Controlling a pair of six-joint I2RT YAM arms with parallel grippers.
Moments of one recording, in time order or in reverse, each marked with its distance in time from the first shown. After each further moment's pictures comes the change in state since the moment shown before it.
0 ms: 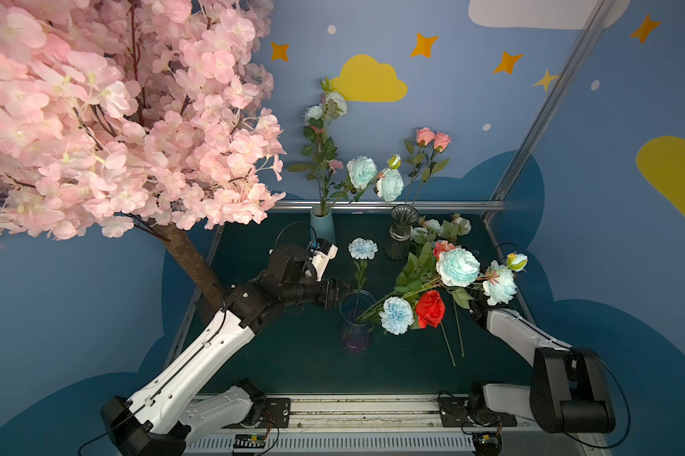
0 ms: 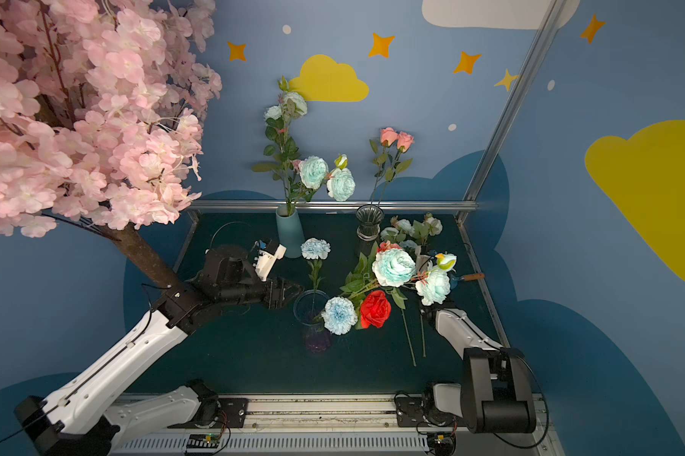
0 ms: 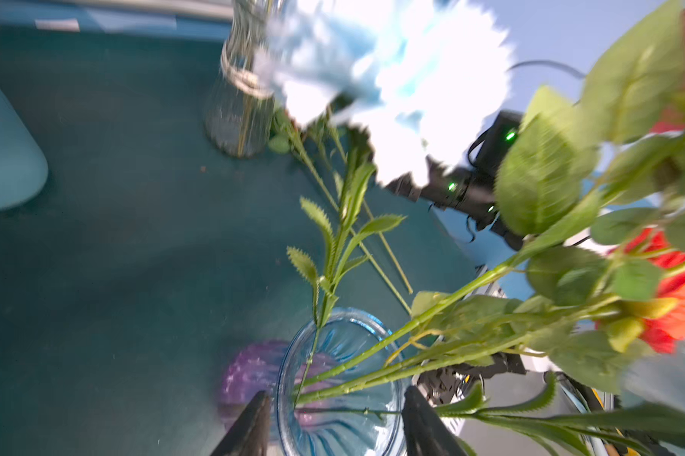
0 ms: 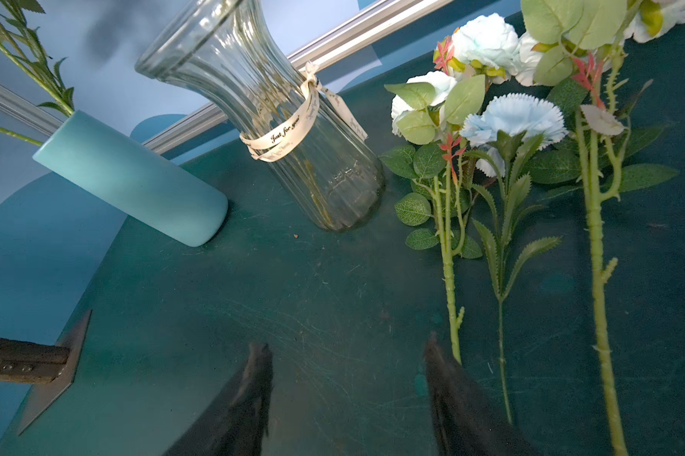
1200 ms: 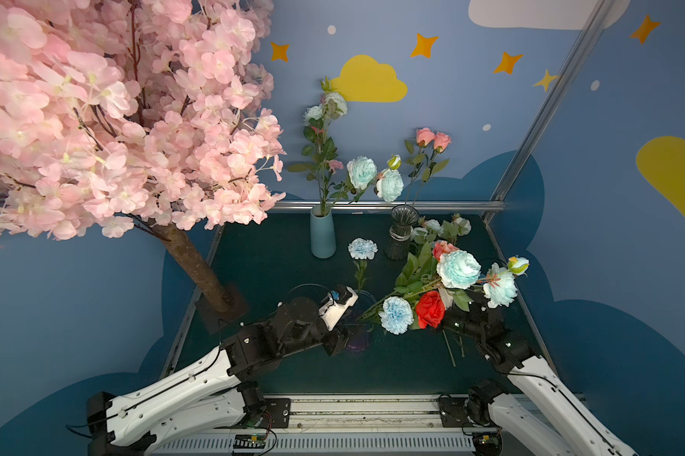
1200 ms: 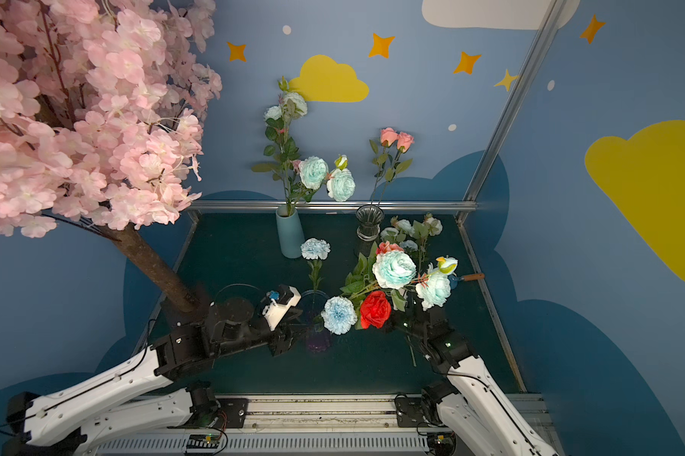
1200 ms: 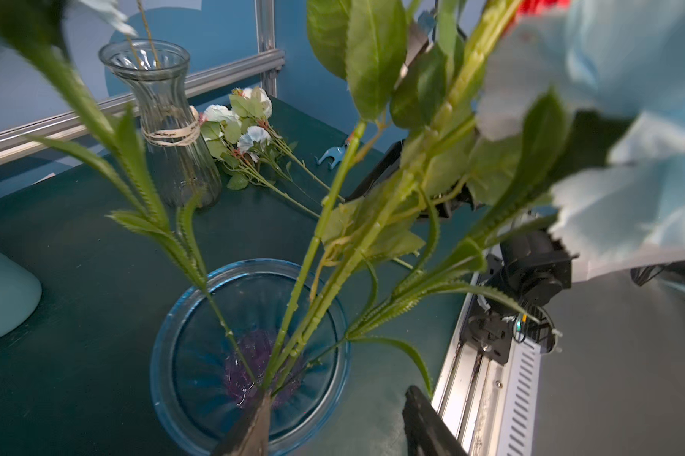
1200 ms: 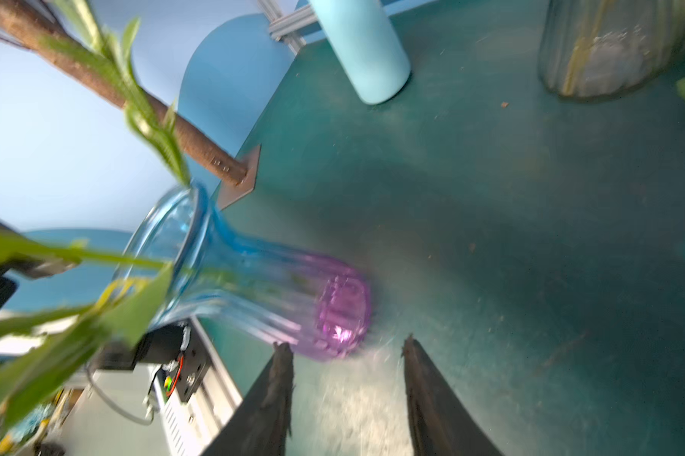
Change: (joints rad) left arm -0.467 -0.188 -0.261 0.157 -0.387 0.247; right arm 0.404 -0.638 -0.027 -0.630 -0.100 0.028
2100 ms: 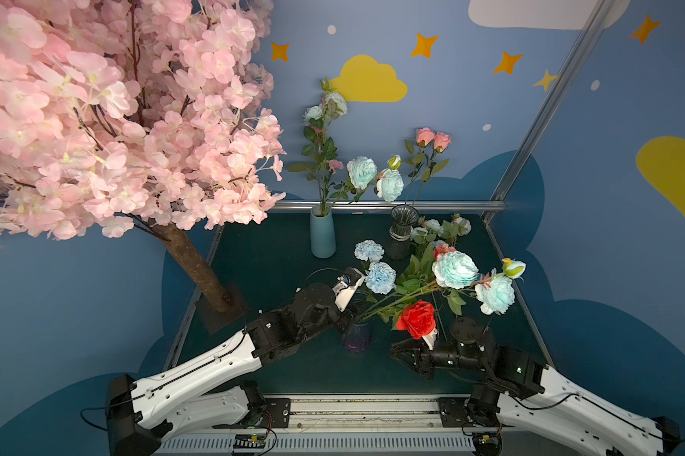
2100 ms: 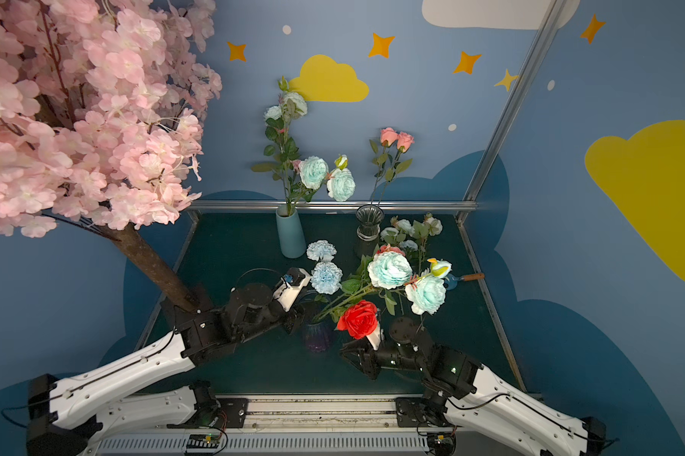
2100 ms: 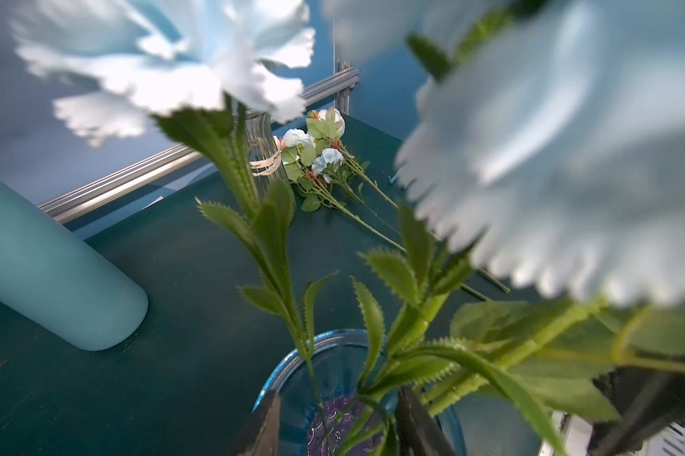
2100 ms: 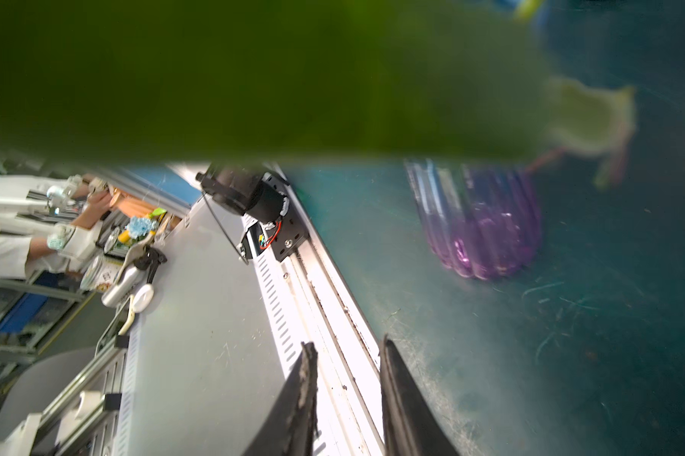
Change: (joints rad) left arm 0.097 0.147 0.071 0.108 -0.154 0.037; right arm 0.632 -0.075 0.041 -0.072 0.217 0.052
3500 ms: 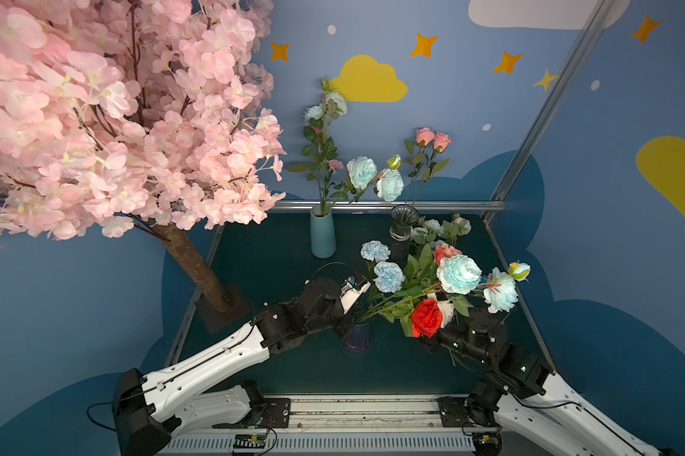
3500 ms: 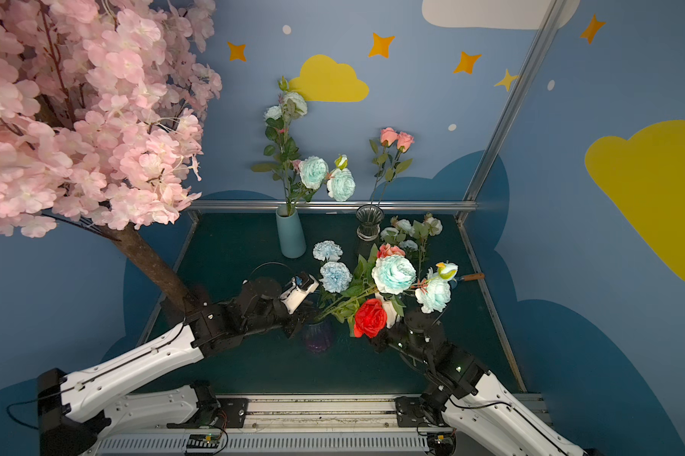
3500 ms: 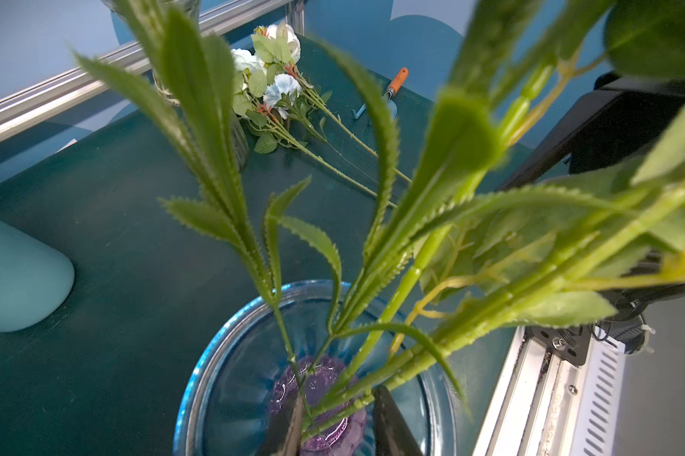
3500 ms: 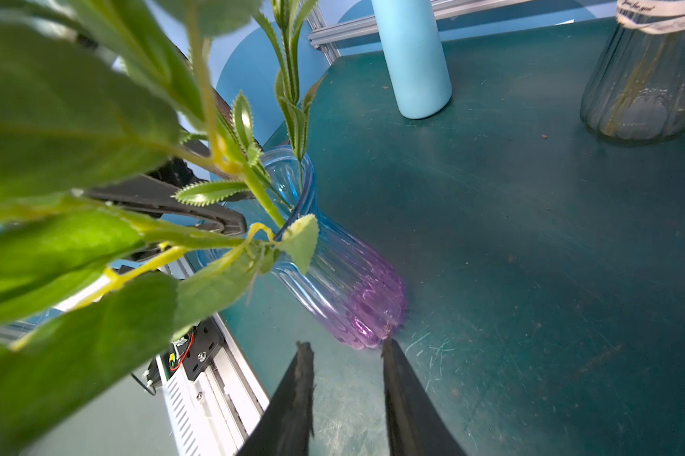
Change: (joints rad) left arm 0.043 0.089 0.051 -0.127 0.202 0.031; right arm -0.281 -0.046 -0.023 0.050 0.116 -0.011
